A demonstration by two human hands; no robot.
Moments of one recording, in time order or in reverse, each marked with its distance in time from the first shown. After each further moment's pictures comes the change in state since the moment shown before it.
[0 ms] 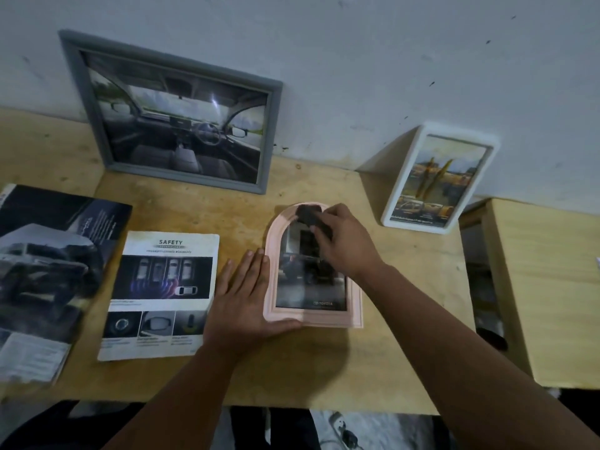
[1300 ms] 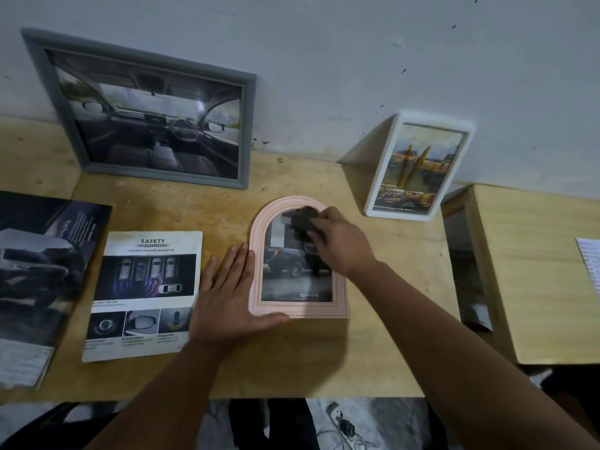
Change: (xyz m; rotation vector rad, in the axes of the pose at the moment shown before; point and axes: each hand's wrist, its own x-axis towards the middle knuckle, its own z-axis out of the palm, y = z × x) left_hand 0.001 0.003 -0.005 0.030 -0.054 -0.019; right_hand -0.017 0.029 0.003 -0.122 0.034 -0.052
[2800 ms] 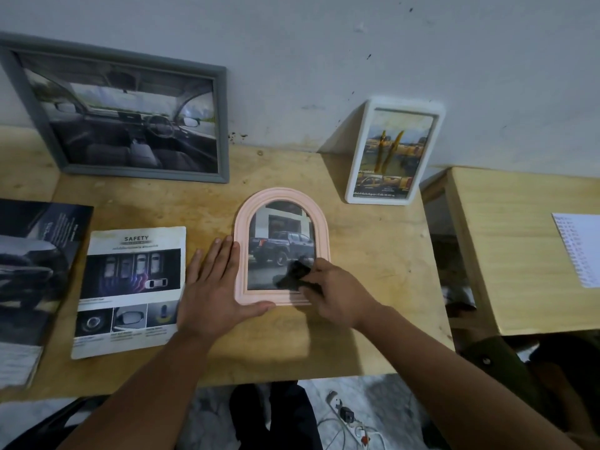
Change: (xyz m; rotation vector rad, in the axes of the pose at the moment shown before) left_hand -0.004 0.006 0.001 0.085 -0.012 -0.021; right_hand -0.110 -0.009 -0.001 0.164 -0.292 -0.042
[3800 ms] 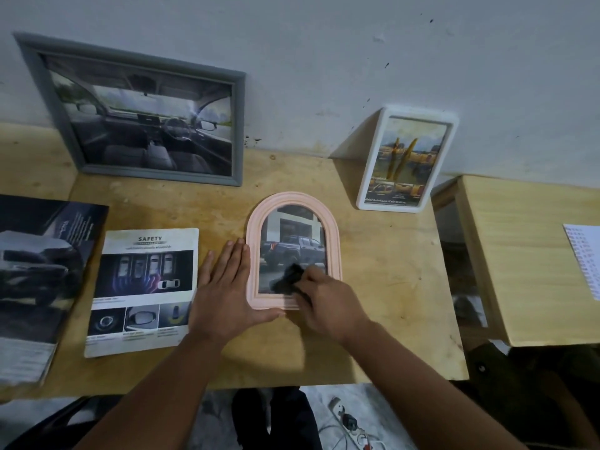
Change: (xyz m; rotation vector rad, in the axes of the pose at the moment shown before) left_hand 0.001 -0.002 0.000 0.007 -0.012 0.015; right_hand 0.008 -0.030 0.027 -0.171 0.153 -0.004
